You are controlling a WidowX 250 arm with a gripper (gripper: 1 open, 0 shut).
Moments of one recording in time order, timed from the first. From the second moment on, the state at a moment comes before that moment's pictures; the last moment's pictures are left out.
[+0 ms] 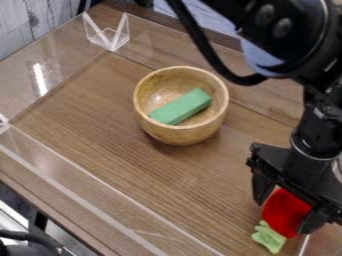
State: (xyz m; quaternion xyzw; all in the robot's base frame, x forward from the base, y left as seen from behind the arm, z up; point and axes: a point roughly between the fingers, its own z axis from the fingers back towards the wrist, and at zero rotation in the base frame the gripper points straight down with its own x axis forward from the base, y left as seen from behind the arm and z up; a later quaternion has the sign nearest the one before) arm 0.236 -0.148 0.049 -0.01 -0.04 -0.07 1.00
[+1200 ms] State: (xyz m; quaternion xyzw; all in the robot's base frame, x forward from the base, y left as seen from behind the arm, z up) arm 0.293 -0.126 0.117 0.02 -0.11 -0.06 0.99
